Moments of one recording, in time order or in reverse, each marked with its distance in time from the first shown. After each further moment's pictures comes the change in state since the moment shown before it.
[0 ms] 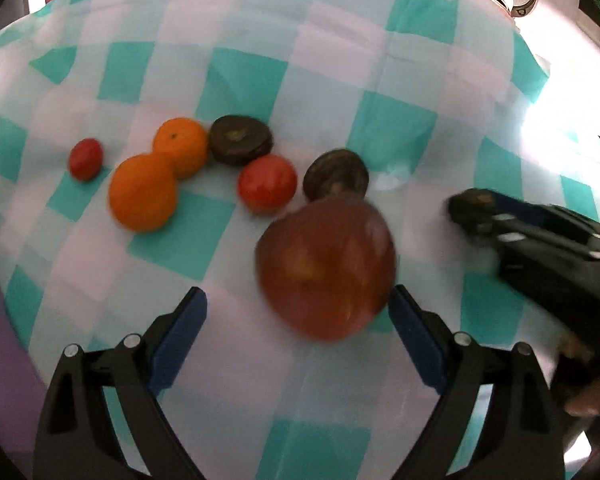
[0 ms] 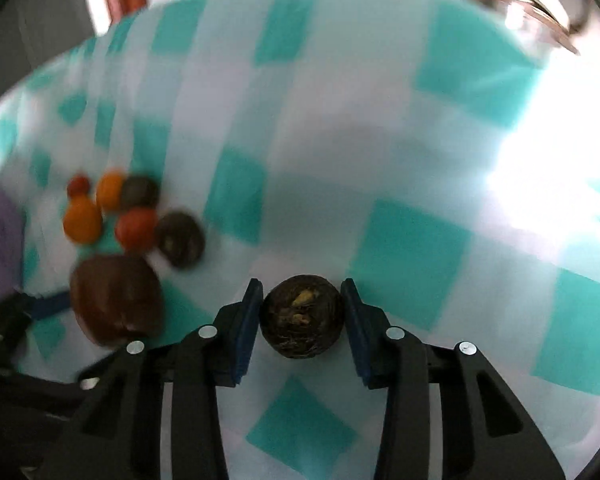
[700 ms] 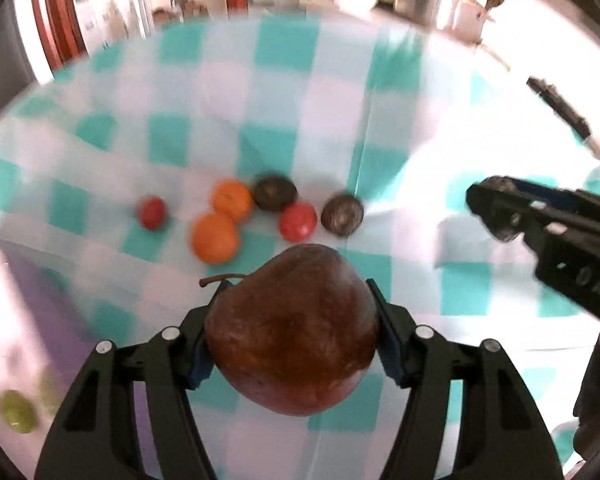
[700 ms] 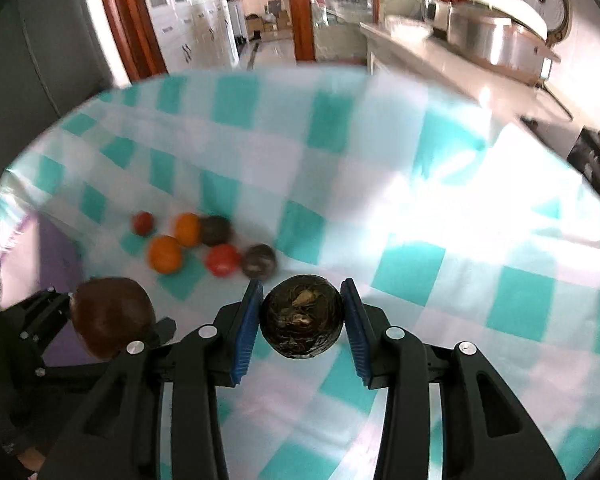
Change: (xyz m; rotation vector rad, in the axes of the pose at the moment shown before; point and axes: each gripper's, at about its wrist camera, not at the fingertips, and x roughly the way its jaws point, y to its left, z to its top) left arm -0.115 0.014 0.028 0.123 -0.059 0.066; right arm -0.105 0.061 0.010 0.028 -0.033 0.035
